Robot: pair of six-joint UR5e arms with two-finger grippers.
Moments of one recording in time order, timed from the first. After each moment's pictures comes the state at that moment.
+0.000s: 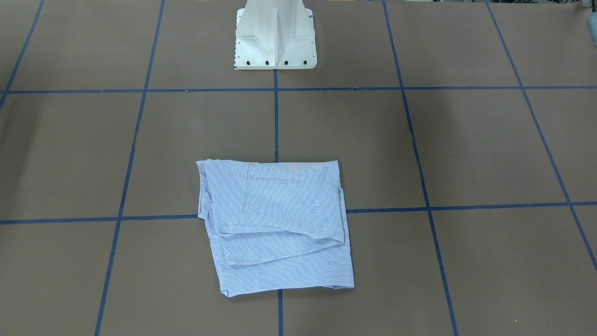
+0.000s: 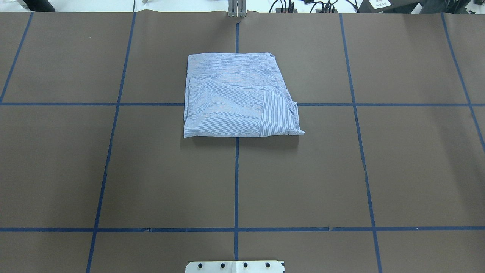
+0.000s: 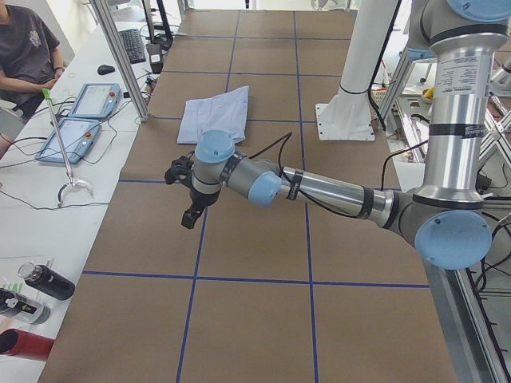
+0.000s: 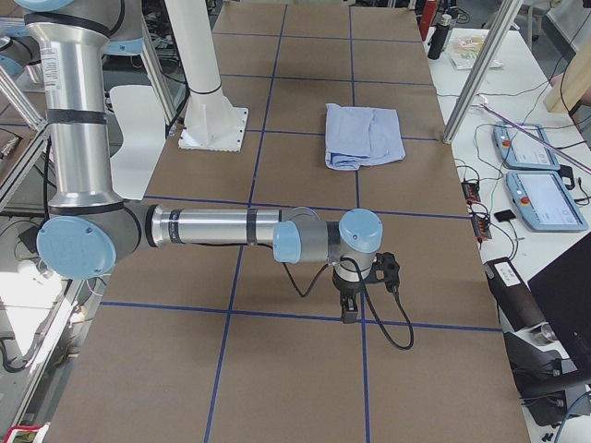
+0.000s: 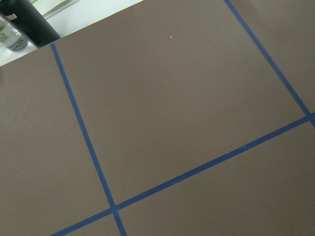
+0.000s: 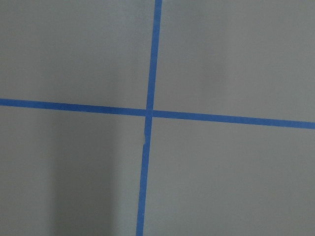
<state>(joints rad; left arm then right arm) -1.48 -1.58 -1.73 -1.85 -2.31 0.04 1.55 -1.55 1.57 -1.56 2.29 -0.02</state>
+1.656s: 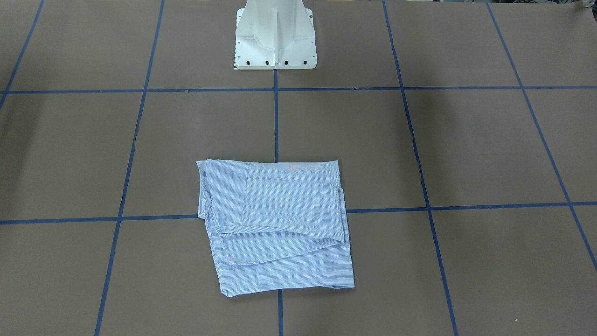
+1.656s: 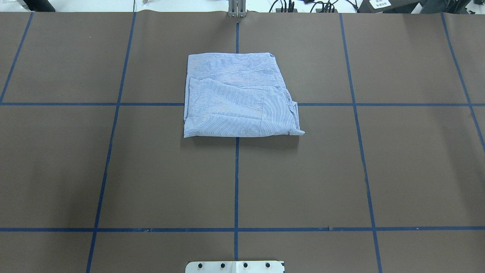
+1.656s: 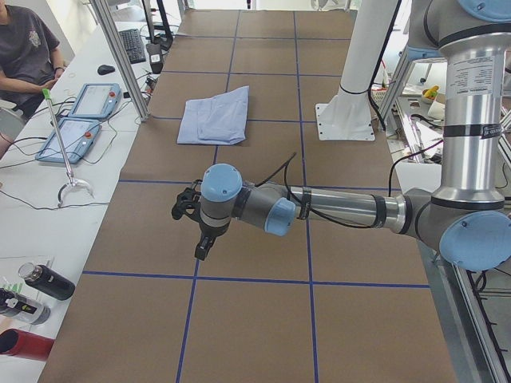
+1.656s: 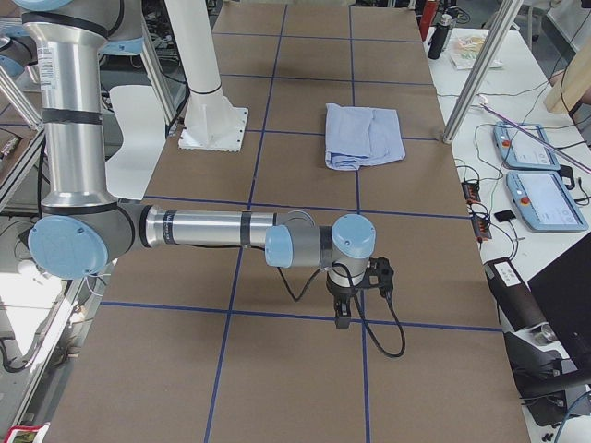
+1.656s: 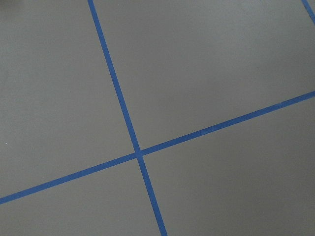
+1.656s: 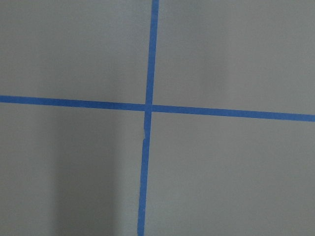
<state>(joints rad) -1.54 -1.52 -1.71 -1.86 -2.38 0.06 1.55 -1.56 1.59 -1.54 2.31 -0.01</state>
